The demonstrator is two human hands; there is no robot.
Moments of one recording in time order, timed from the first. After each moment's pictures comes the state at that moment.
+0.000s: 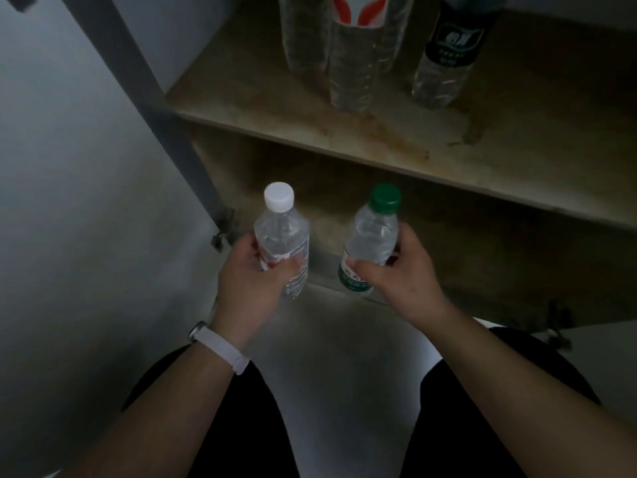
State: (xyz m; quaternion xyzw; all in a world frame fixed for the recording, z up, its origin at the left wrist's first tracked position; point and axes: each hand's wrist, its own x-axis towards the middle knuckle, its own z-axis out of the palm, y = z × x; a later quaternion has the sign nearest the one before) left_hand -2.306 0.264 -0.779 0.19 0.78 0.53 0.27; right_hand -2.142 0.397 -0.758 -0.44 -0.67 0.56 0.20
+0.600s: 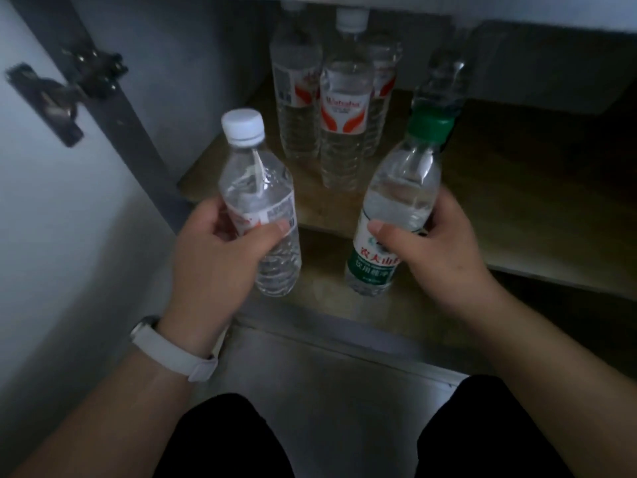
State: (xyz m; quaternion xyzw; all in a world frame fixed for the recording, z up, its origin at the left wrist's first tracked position) left_hand -2.355 0.309 -0.651 0.26 0.74 0.60 0.17; right_hand -2.168 0.450 -0.639 -0.36 -0.69 0.54 0.33
